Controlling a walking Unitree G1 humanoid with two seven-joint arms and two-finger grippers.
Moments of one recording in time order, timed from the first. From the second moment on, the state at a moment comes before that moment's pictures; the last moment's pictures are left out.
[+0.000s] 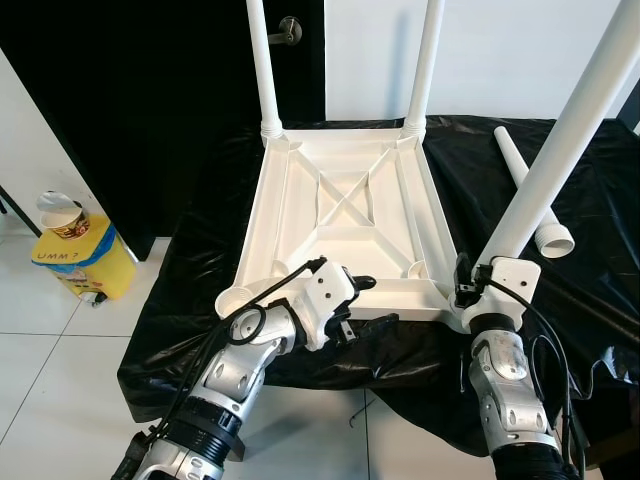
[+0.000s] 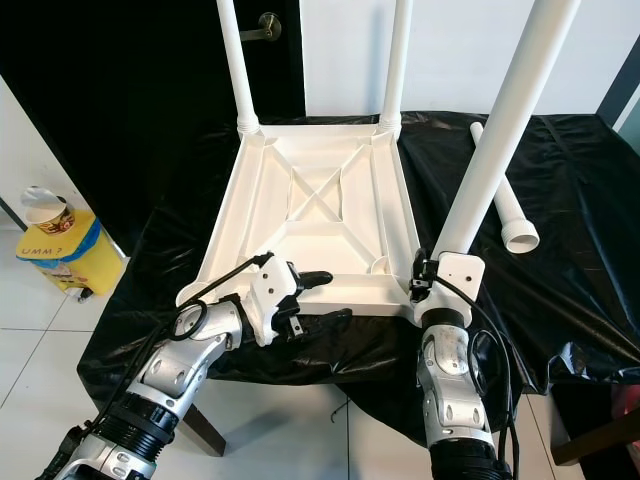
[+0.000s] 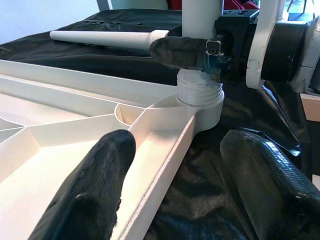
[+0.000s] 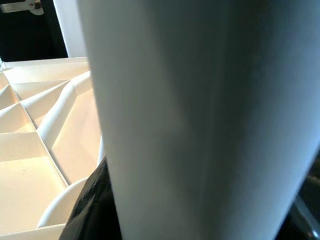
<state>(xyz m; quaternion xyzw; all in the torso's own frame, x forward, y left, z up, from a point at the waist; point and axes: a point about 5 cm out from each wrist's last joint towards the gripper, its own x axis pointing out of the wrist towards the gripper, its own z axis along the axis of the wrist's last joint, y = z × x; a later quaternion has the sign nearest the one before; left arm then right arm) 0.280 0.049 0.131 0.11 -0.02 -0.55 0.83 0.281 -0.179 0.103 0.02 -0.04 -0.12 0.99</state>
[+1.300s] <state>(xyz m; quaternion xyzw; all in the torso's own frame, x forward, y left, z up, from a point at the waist) 0.273 0.057 0.131 0.11 -0.01 -0.54 0.83 0.281 -0.207 0.127 -0.03 -0.07 0.14 0.99</state>
